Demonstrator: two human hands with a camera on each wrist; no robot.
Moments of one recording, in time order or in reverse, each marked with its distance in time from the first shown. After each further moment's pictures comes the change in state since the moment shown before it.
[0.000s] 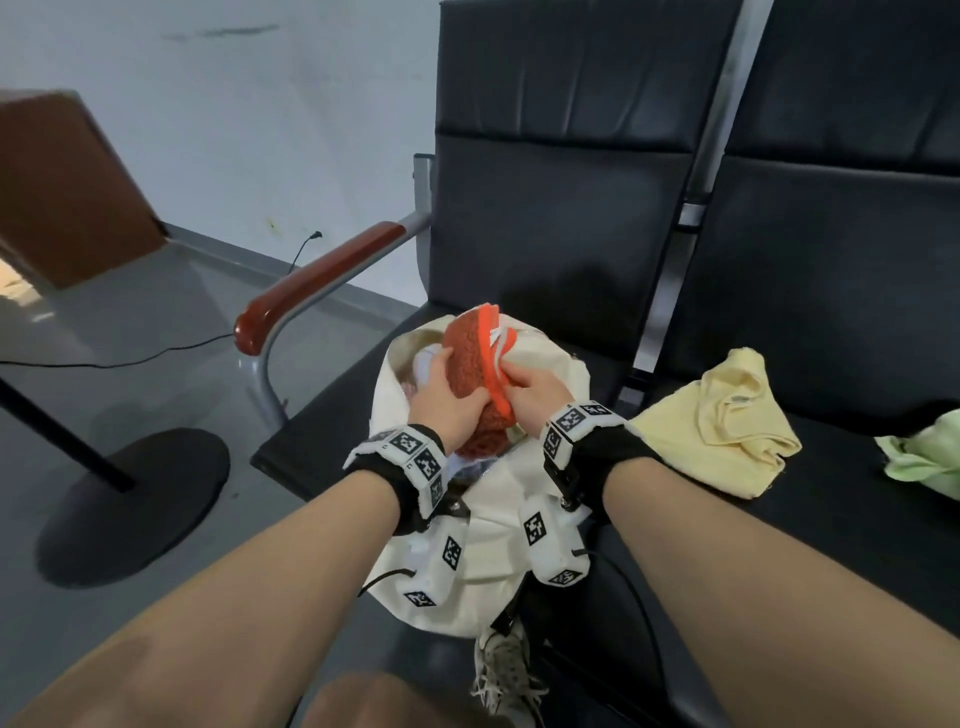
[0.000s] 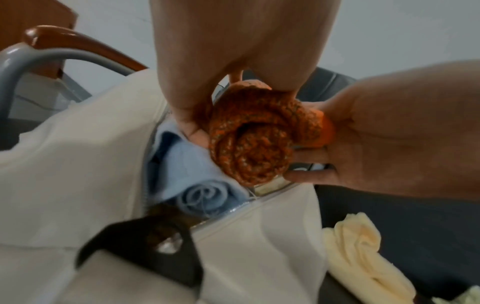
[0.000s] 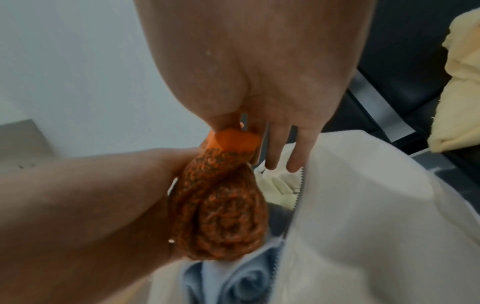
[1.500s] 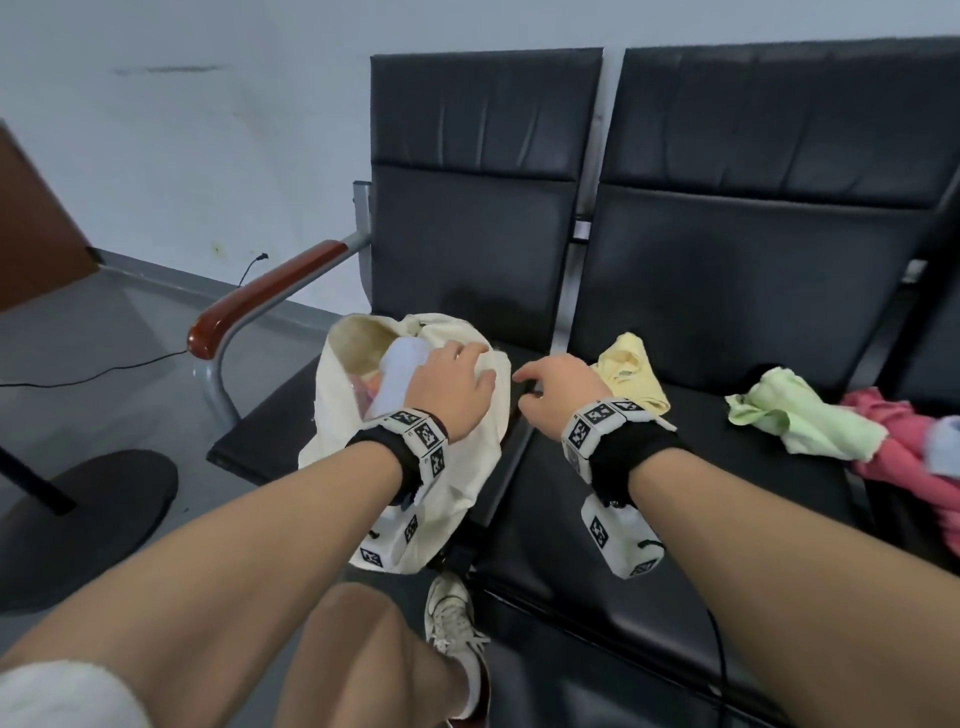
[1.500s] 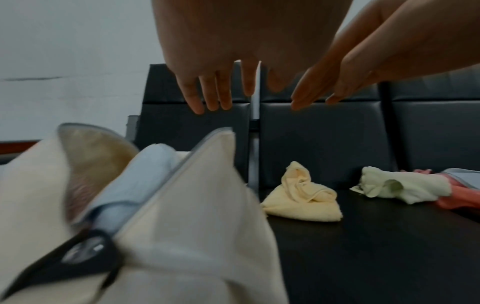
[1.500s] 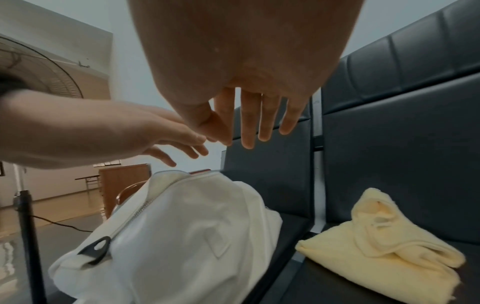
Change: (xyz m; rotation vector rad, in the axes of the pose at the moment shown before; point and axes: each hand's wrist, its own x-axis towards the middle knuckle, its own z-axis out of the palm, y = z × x) left_hand -0.096 0.065 0.038 0.554 -0.016 0.559; right_hand -0.137 0.001 -0.109 -0.724 0.126 -0.043
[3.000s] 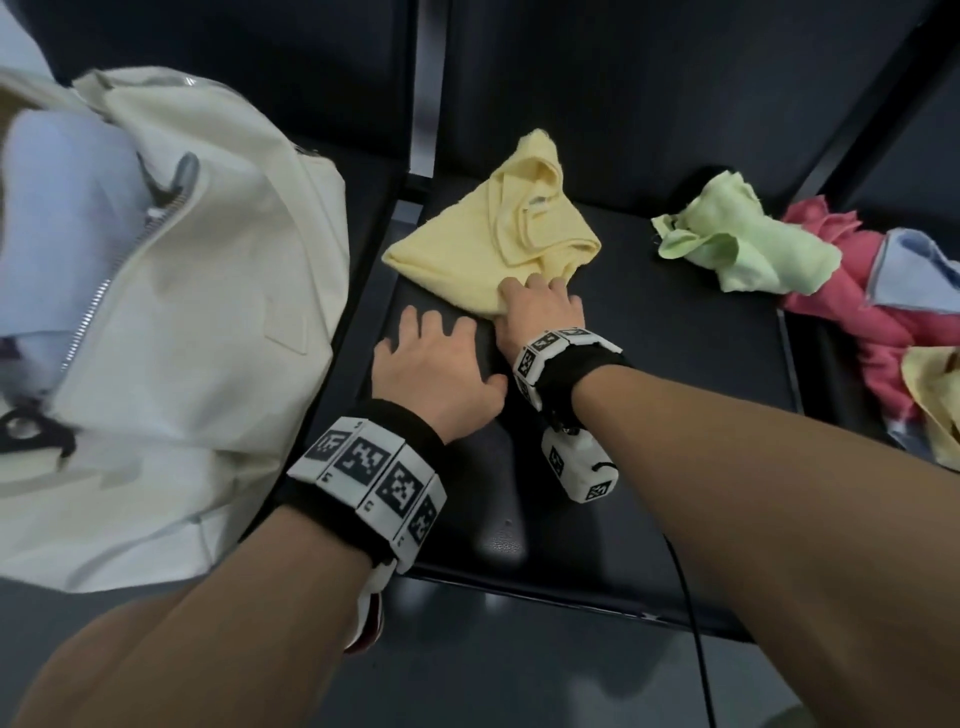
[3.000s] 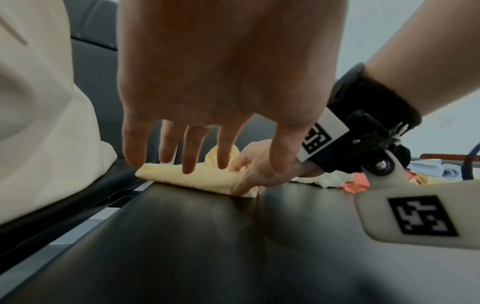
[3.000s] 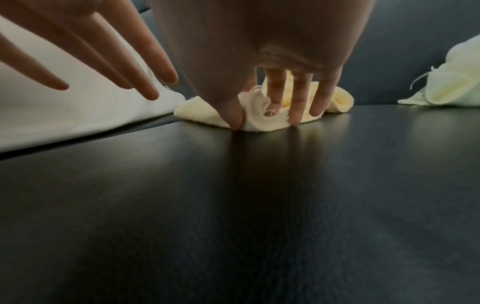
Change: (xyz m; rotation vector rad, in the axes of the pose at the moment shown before) left_hand 0.008 0.050 0.196 0.103 -0.519 0.006; right_hand 0.076 0.191 0.147 -0.287 -0.098 0.382
